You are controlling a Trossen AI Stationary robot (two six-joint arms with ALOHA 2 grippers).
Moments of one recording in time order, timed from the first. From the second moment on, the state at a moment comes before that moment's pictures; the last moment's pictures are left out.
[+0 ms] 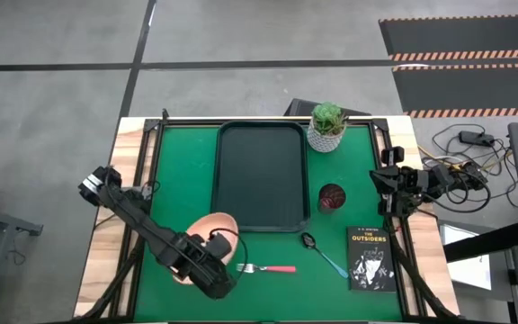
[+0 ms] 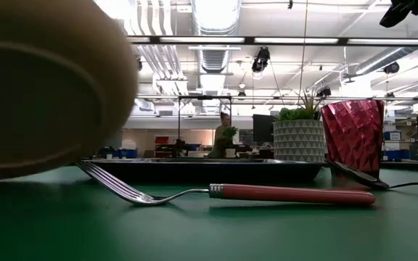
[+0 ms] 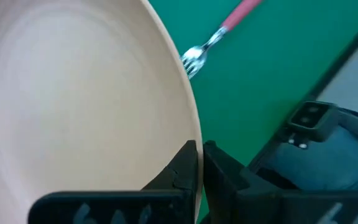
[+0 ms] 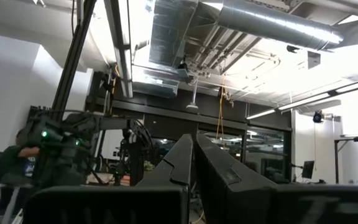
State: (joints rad) left arm -0.65 1.72 1.57 -1.06 -0.18 -1.39; right arm 0.31 0.04 0.12 0.53 0.29 -0.39
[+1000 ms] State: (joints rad) left arm -0.17 1.93 1.60 -0.87 -0.33 -0.27; right arm 0.31 0.04 0.12 0.48 0.29 -0.35
